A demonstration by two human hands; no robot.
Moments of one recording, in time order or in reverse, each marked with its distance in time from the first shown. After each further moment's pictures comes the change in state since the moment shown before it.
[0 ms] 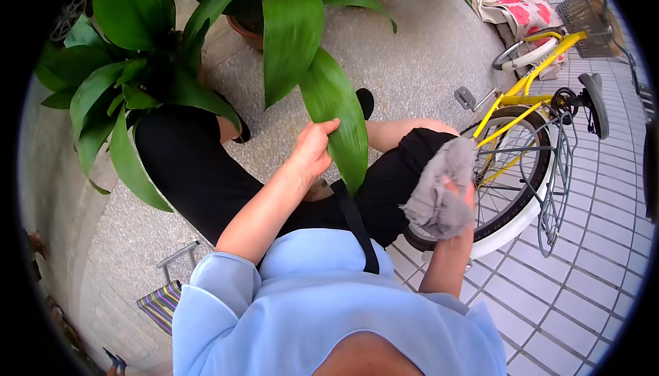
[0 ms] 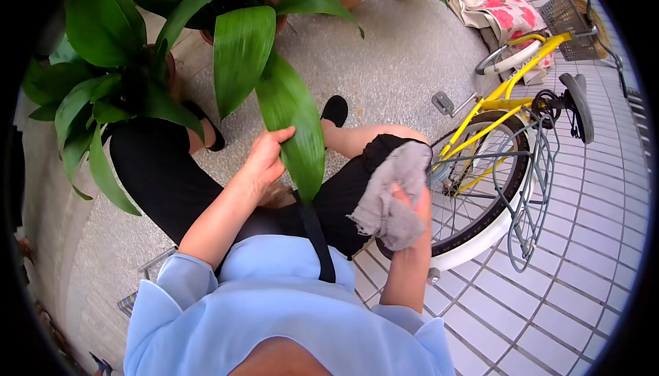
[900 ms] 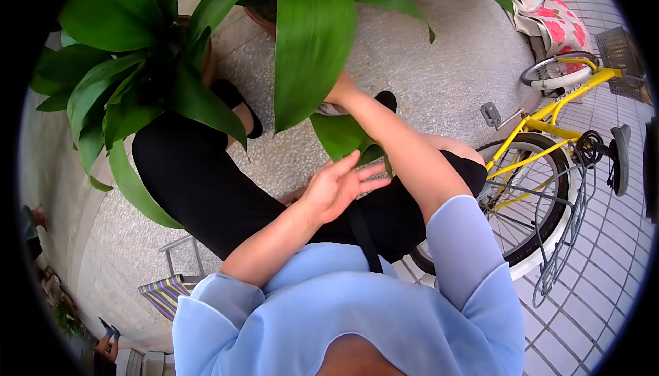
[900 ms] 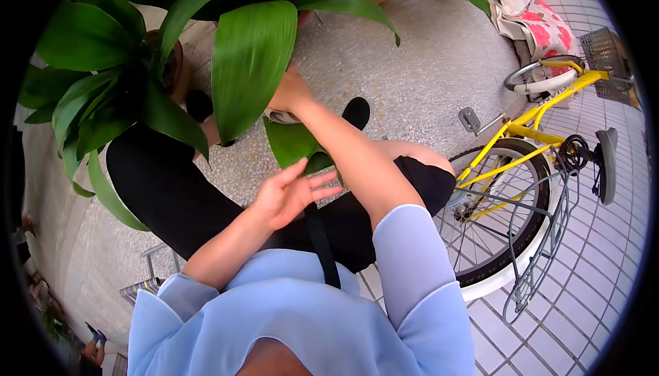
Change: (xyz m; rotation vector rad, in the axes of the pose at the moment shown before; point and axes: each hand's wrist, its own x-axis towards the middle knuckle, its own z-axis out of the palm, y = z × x) left_hand -0.017 0.001 -0.004 -0.195 -0.304 -0.072; right_hand 0.227 0.095 0.281 -0.772 -0.947 -0.523
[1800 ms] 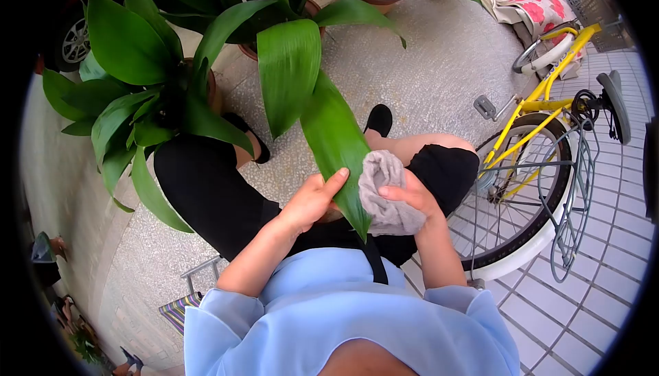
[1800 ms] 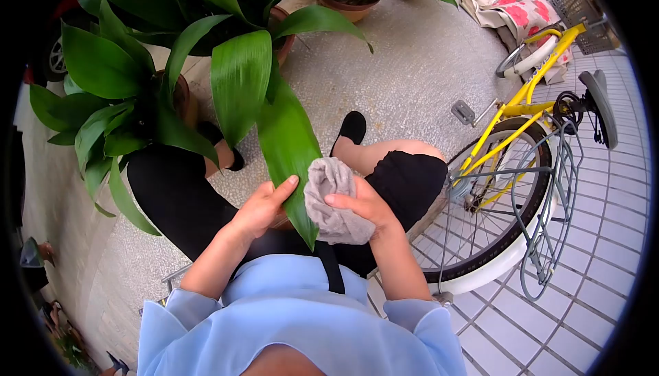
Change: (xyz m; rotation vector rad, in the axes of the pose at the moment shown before) left_hand -0.041 0.014 0.022 0.917 0.284 -0.157; right_hand -0.263 -0.078 -0.037 1.377 0.162 0.242
